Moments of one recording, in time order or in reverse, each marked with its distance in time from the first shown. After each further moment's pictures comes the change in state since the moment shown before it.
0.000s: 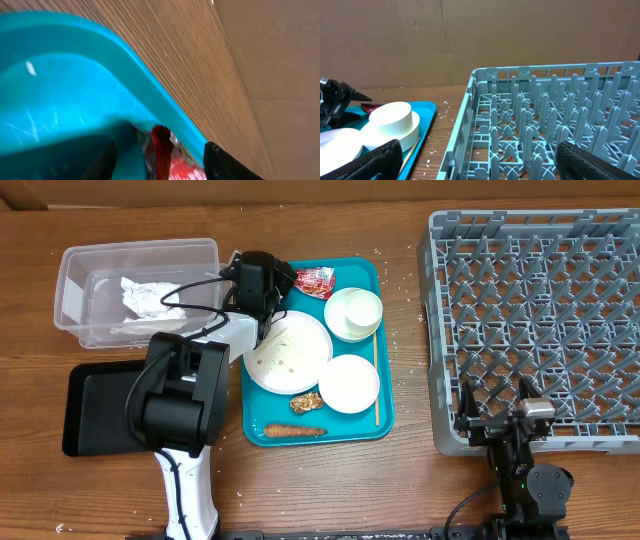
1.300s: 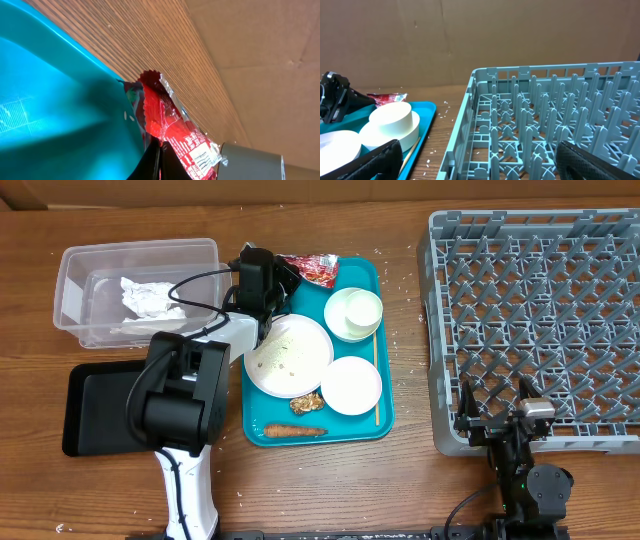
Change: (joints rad) left arm 0.000 0.003 0.002 0.089 0.154 0.050; right arm 0.000 0.000 0.000 0.000 0.000 0.000
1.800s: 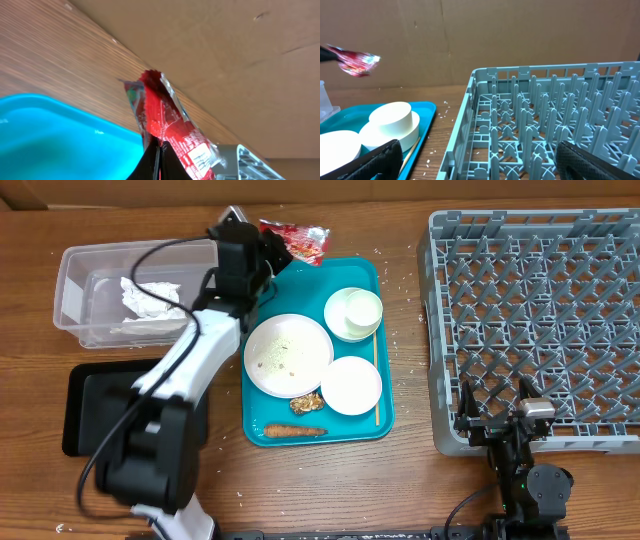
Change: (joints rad) left arm 0.003 -0.361 0.002 -0.290 -0.129 0.231; right arm 0.000 0.000 0.000 0.000 0.000 0.000
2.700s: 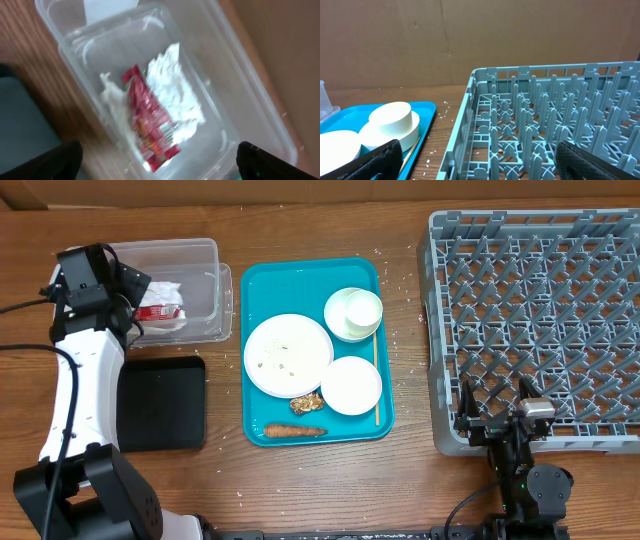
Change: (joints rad) left arm 0.497 -0.173 0.004 -0.579 -0.209 0.055; right arm 0.000 0.000 0.000 0.000 0.000 0.000
